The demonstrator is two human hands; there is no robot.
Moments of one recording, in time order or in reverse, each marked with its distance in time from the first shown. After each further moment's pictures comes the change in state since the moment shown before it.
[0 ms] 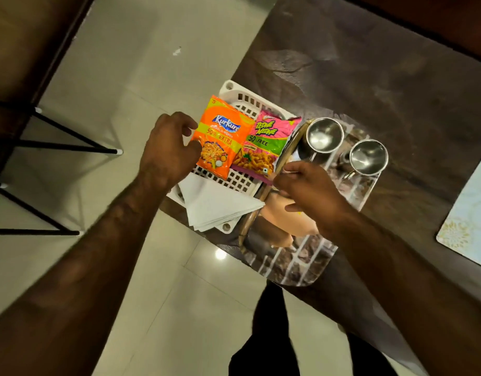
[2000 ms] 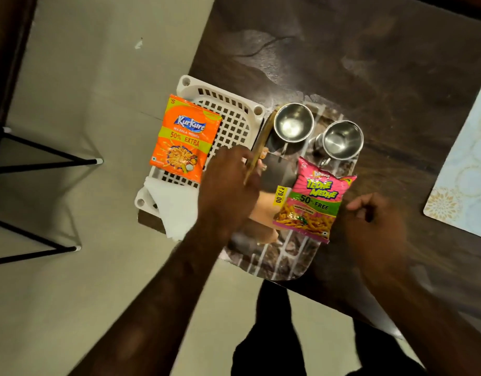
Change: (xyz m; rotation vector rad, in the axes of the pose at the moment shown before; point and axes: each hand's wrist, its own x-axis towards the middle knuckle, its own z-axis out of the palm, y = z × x) left_hand -0.070 0.101 0.075 -0.133 -0.157 0.202; right_hand -0.054 0.091 -0.075 -0.051 0.621 -0.059
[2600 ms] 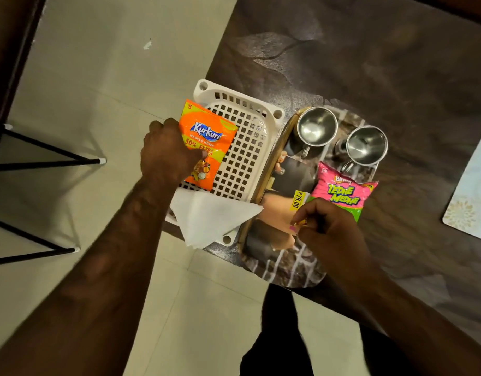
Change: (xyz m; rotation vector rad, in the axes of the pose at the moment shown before) left_hand 0.079 -0.105 -0.065 0.363 -0.011 -0.355; right_hand -0.023 -0.014 0.062 0.067 -0.444 -0.188
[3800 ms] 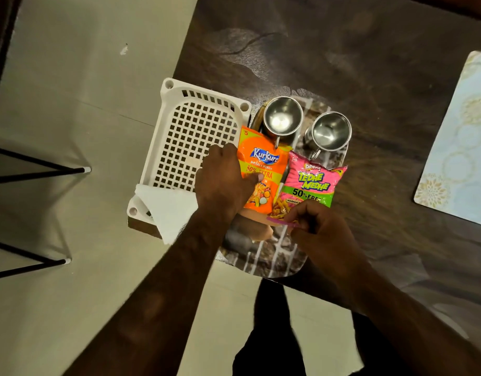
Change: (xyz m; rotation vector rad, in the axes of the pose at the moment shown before) left_hand -0.093 0.089 0.060 -0.053 -0.085 0.267; right_hand -0.016 0.029 -0.024 0.035 0.005 0.009
